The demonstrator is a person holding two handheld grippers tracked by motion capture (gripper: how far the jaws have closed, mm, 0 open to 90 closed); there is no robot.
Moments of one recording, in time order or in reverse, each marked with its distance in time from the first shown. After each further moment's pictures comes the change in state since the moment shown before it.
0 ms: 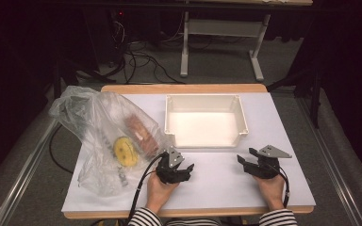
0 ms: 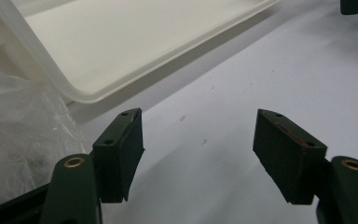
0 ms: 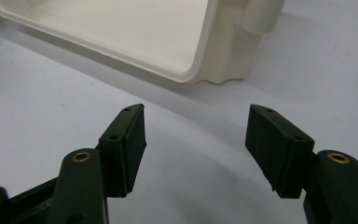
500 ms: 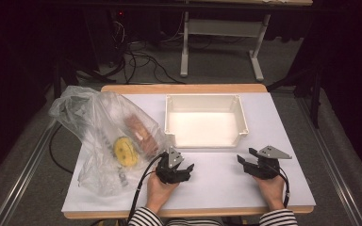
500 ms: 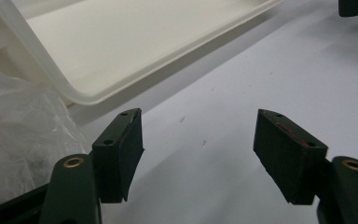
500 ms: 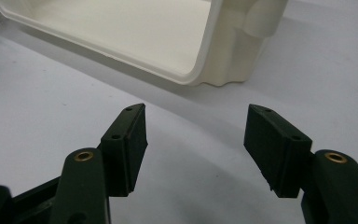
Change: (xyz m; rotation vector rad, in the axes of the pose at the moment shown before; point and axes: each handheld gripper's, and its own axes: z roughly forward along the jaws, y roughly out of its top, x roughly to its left) left arm 0.001 0.000 0.000 -0.006 -0.004 -0.006; right arm 0.001 -0.001 -0.001 -0.009 -0.002 -0.004
